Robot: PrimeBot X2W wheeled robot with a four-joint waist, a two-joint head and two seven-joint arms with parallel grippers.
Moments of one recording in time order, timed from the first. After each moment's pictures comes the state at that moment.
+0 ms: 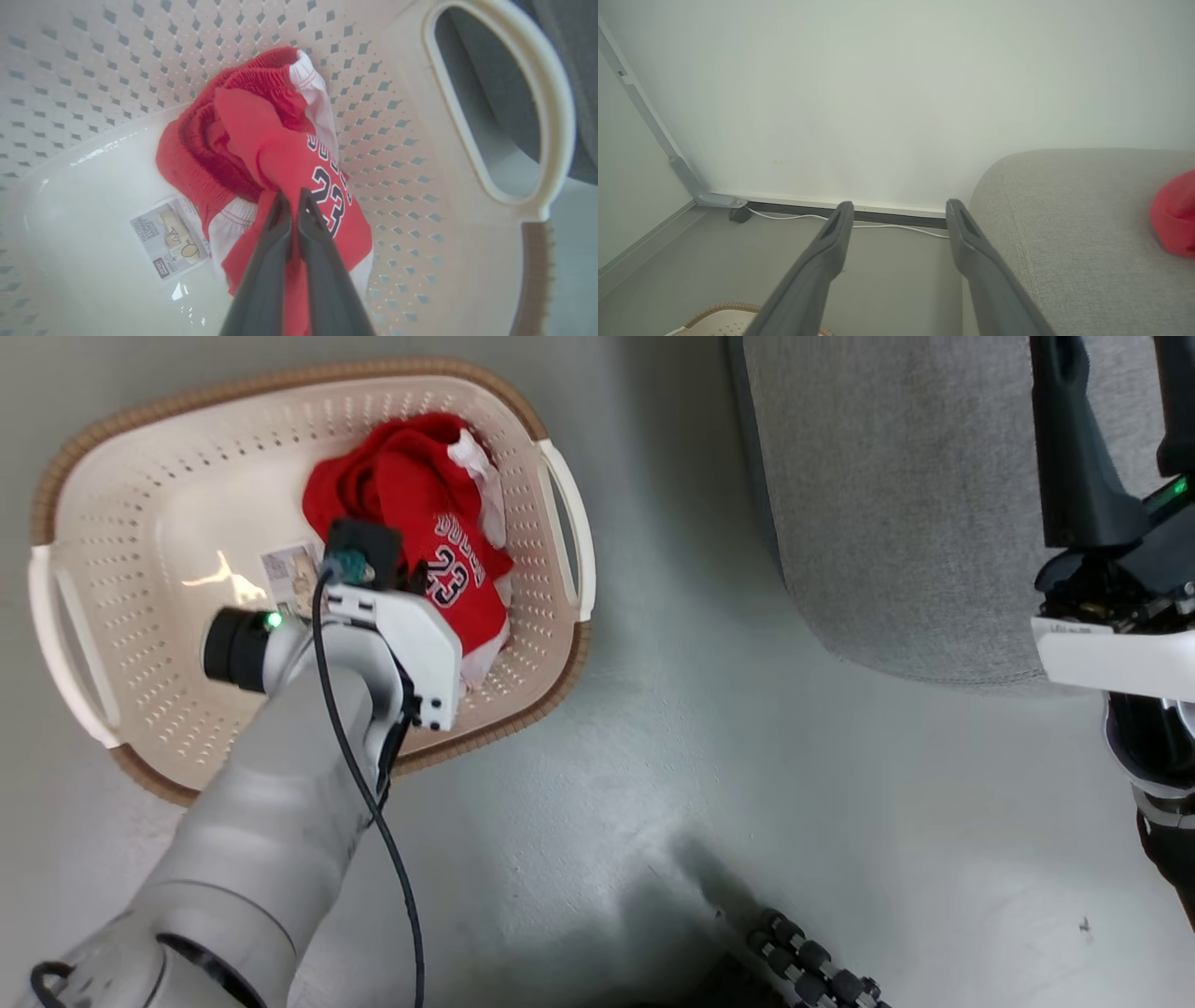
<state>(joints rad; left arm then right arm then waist) -1.02 0.05 -0.94 1.24 -0.80 0.04 -0.13 -0.65 -0.38 0.31 -0.13 0.63 0.13 -0.26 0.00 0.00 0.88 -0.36</state>
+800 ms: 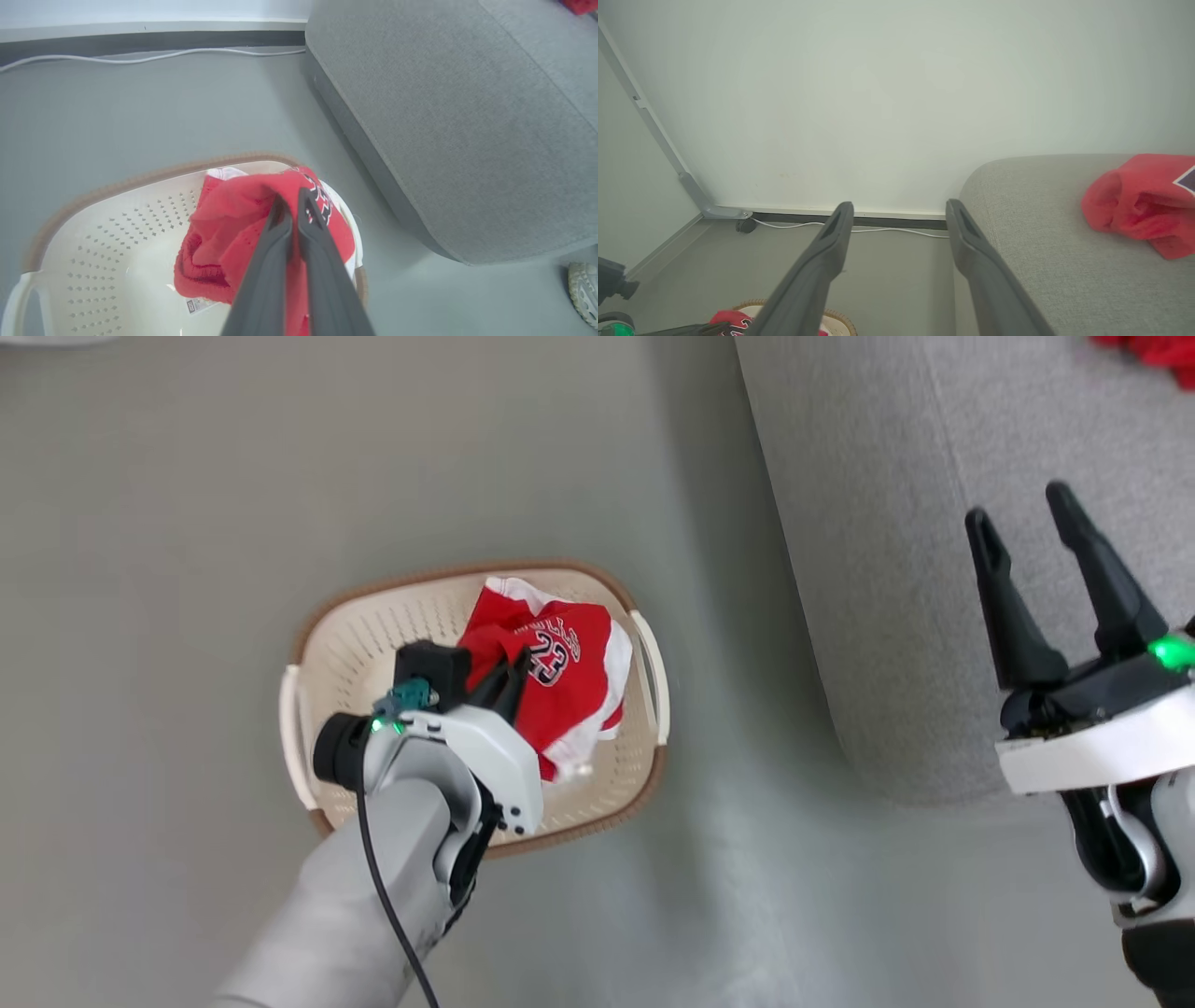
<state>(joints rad) -0.77 0.04 -0.87 0.95 -0.83 0.03 -0.25 -0.43 -0.39 0.30 0.07 0.57 0.13 -0.26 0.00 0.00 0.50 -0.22</state>
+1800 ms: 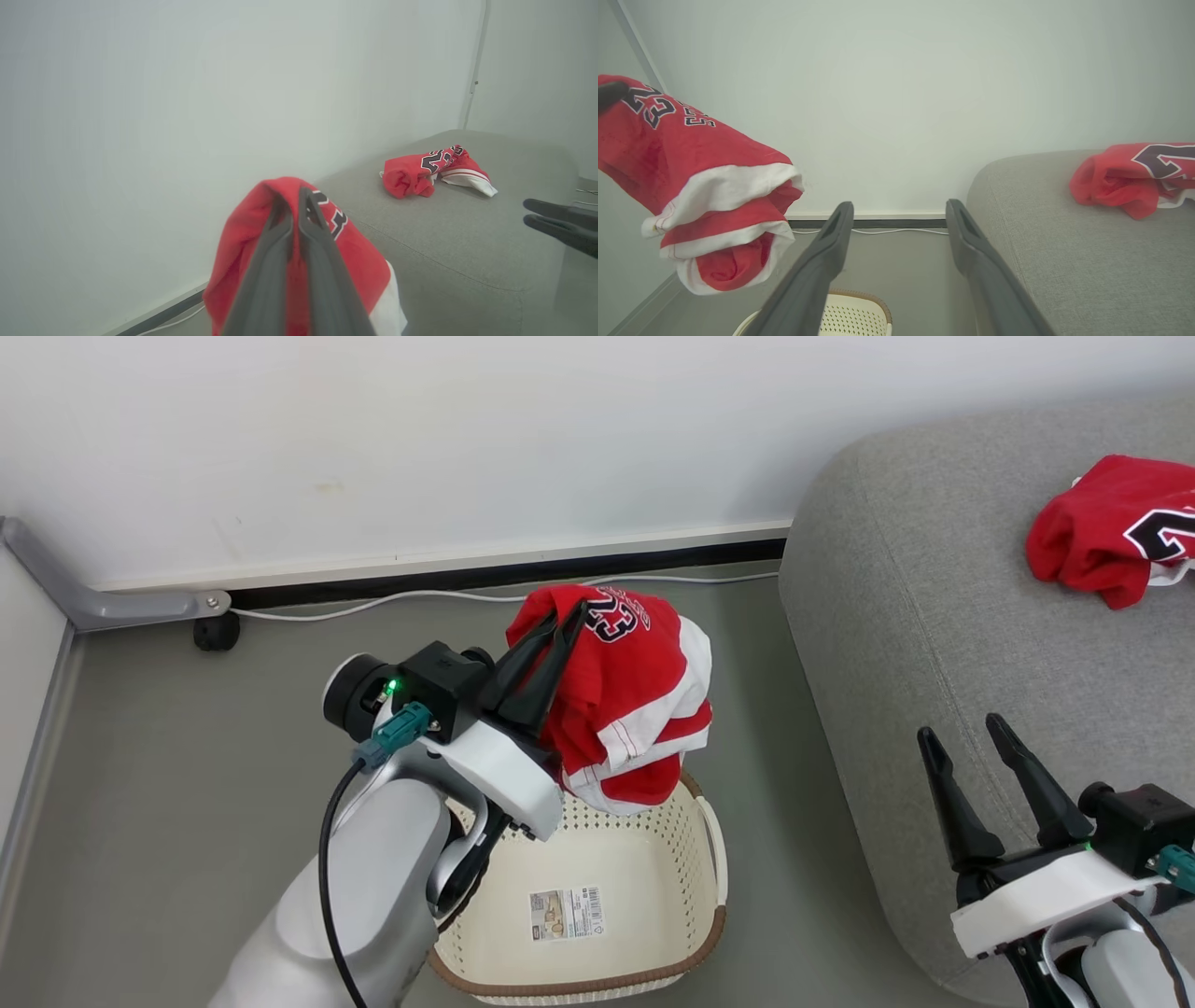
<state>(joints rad) -0.58 0.11 -0.60 0.48 -0.43 -0.07 -0.25 -0.19 -0.28 0.27 0.25 0.47 0.13 -0.26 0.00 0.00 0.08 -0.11</state>
